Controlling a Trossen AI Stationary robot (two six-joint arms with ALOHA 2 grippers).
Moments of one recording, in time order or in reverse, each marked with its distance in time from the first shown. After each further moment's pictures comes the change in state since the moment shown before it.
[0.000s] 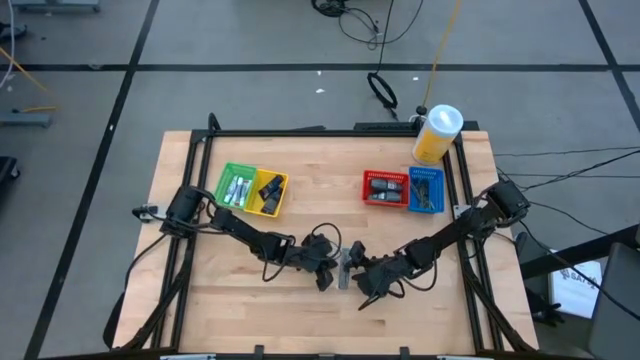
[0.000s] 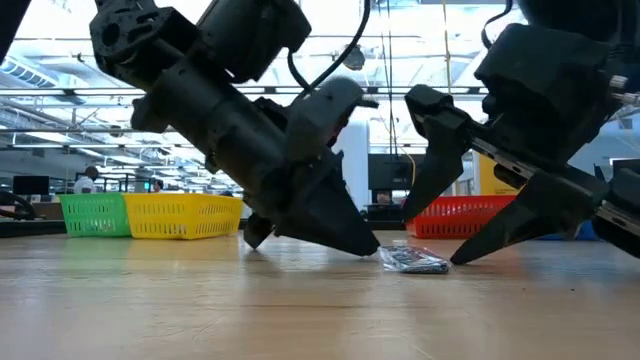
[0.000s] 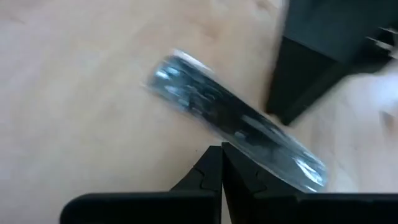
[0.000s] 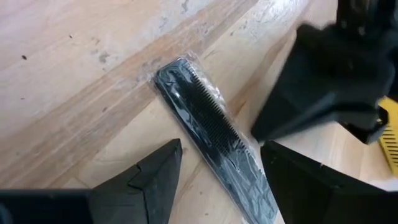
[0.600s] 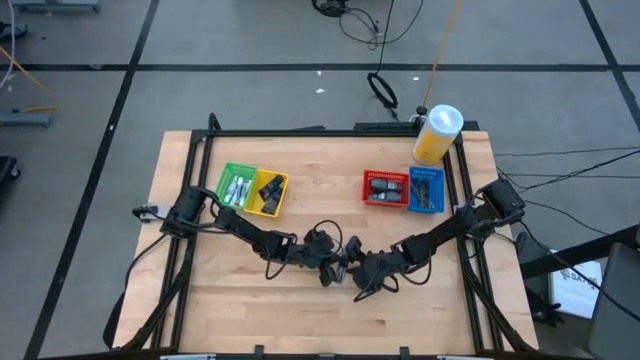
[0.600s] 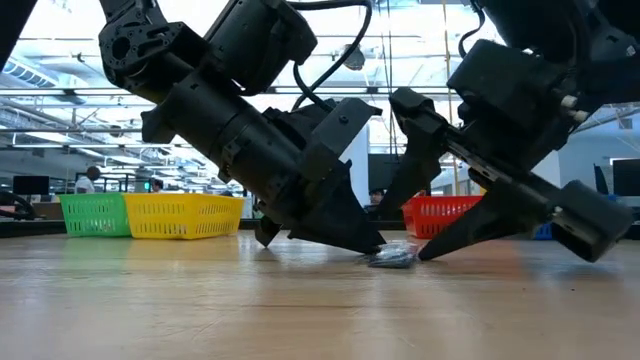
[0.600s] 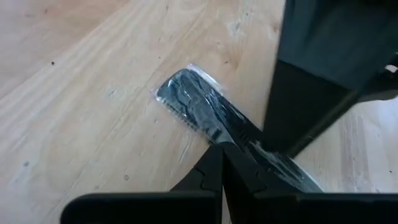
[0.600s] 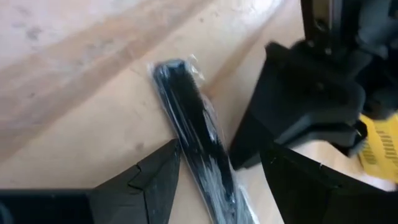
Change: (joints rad) left arm 0.020 0.033 0.000 0.027 -0.071 0.074; right arm -0.058 0.017 -0.002 0.091 0.046 -0.120
